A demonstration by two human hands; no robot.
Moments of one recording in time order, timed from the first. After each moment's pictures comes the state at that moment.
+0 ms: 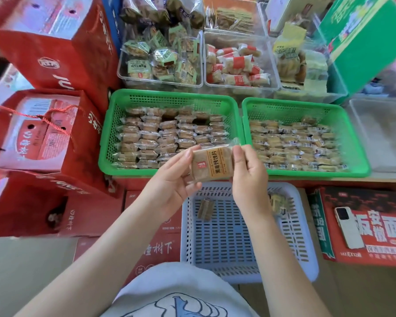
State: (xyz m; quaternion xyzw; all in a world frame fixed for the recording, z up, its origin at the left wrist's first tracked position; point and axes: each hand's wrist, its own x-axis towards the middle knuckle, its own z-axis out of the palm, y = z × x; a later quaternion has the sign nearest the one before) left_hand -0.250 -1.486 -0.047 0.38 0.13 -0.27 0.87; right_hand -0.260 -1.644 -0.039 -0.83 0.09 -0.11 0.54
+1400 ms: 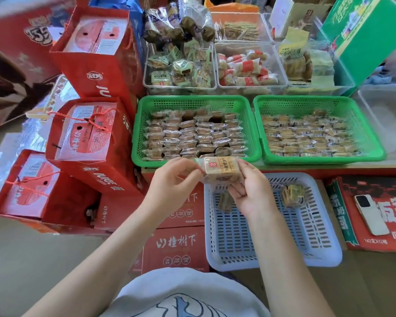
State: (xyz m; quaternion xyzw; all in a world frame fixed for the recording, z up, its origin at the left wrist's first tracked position) left_hand -0.312 -1.424 -0.035 0.85 -0.08 -0.05 0.52; right_hand -0.311 -1.606 -0.047 -0.44 0.36 0.07 0.82
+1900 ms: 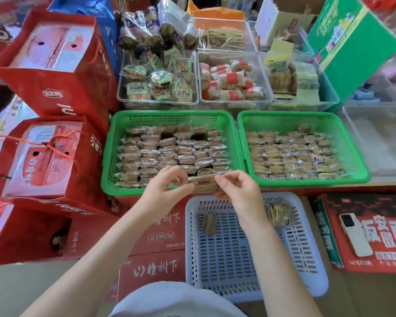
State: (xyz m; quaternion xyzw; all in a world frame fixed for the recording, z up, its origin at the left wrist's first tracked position) left_hand -0.223 -1.457 -0.069 0.84 -0.08 -0.15 0.52; right_hand -0.250 -1.656 -0.067 -0.69 0.22 0.03 0.69
